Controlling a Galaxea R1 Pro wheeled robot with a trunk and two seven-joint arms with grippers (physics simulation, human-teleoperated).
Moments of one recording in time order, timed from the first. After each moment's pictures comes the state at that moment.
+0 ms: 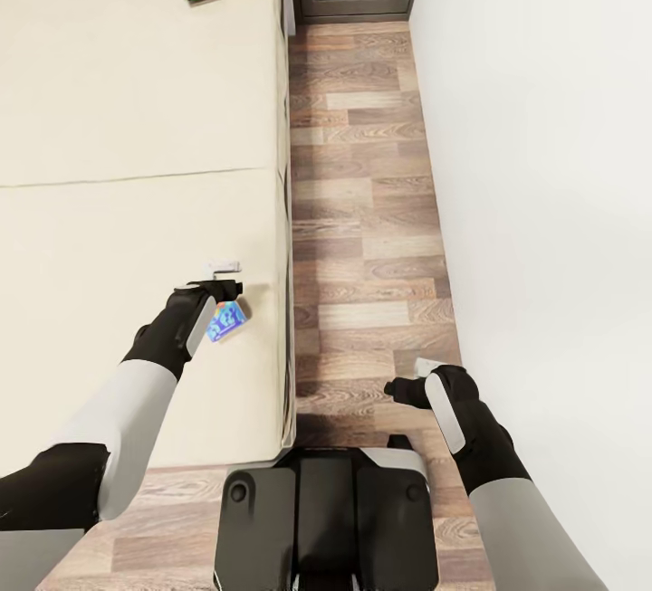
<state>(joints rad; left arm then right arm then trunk) -1.10 0.00 -0.01 -0.71 0.04 0.48 0.15 -0.68 0.09 -0.01 -1.07 -0.31 0.97 -0.26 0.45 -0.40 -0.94</state>
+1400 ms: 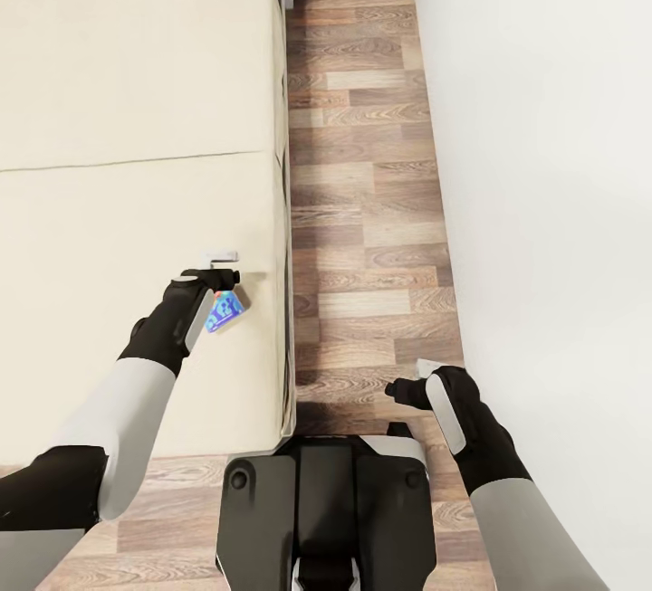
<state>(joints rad) -1.10 0.00 -0.01 -0.79 -0.01 0.49 0.15 -0.67 0.08 -0.01 -1.07 -0.31 0.96 -0.26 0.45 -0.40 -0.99</state>
